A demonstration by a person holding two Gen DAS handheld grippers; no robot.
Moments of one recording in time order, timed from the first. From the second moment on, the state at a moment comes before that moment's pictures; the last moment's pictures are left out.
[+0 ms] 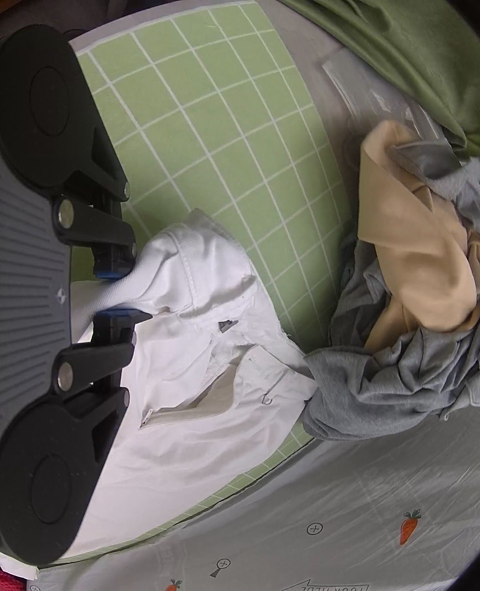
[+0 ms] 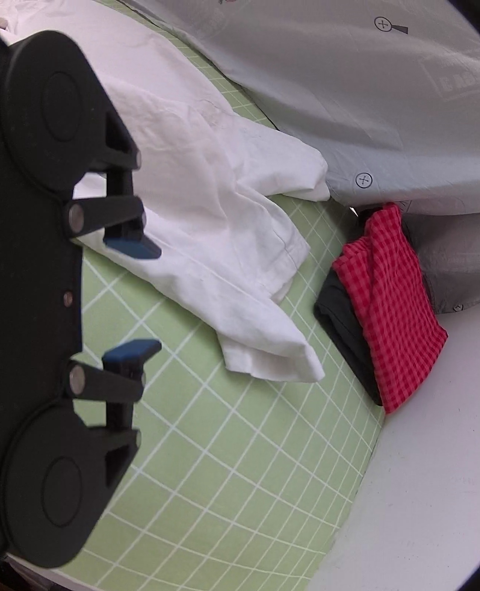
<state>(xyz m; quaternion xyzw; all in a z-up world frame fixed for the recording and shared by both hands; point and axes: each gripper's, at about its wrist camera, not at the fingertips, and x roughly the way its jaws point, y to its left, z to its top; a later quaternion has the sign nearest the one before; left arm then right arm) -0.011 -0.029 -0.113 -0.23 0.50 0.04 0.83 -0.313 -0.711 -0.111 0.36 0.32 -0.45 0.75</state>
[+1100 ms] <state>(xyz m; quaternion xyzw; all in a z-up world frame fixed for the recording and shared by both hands) 0.006 -0.031 -0.108 -0.19 0.50 0.04 0.84 -0.310 -0.718 -0.096 0.33 0.29 -0.51 0.74</state>
